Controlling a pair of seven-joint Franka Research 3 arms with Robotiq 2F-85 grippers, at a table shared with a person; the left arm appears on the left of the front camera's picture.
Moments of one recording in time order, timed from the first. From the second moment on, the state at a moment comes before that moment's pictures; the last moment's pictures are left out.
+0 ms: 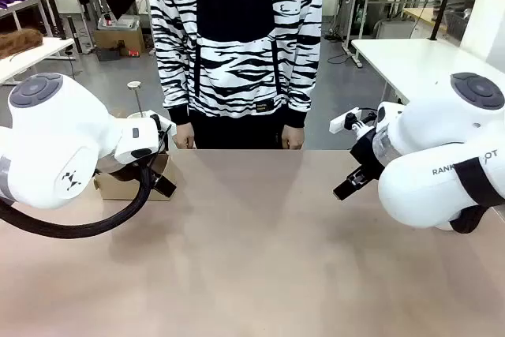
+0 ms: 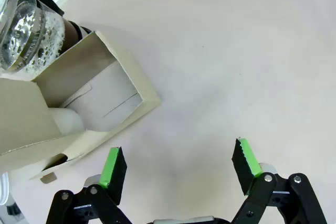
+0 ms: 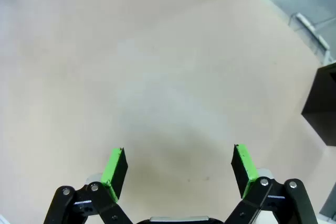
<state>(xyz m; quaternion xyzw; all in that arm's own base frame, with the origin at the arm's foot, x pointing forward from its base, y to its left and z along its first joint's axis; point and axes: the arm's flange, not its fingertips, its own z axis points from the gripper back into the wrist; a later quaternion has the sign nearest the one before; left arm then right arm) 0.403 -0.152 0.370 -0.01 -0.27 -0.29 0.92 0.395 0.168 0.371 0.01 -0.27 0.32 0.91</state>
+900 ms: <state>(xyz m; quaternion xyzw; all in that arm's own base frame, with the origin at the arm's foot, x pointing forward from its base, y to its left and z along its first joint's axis) 0.403 -0.152 0.370 -0.01 -0.27 -0.29 0.92 0.399 0.168 0.377 0.01 -0.28 0.32 0.91</state>
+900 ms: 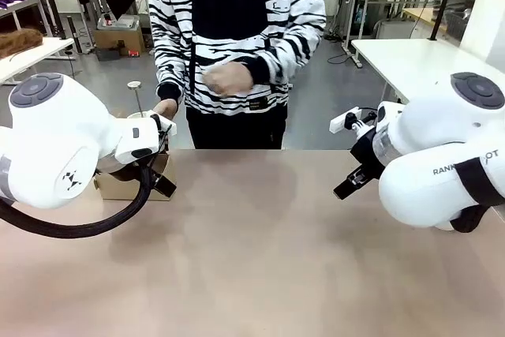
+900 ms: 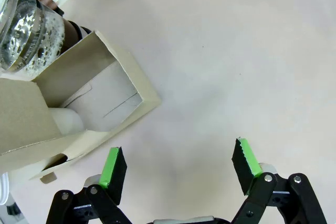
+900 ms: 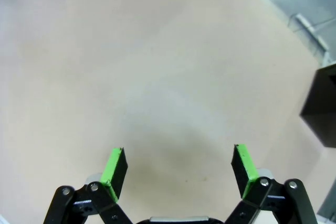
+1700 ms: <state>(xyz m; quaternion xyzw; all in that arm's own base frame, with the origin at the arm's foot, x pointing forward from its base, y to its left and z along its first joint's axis) 0.404 -0.152 0.370 -0.01 -0.27 -0.29 0.92 0.403 -0.009 0.564 0.15 -0.38 0.42 0.81</state>
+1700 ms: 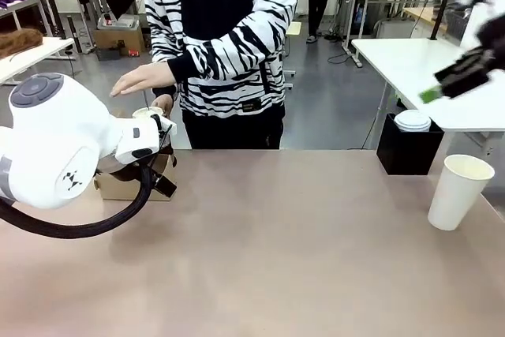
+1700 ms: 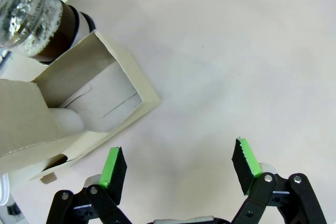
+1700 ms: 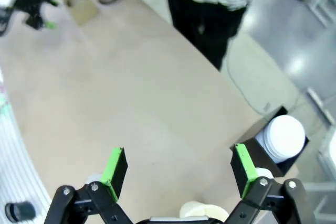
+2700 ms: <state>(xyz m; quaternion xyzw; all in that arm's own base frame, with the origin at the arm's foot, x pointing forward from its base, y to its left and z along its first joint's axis) 0.404 -0.152 0.370 -0.01 -0.27 -0.29 0.92 0.400 -0.112 0.538 0.22 -0.43 0.37 0.79</state>
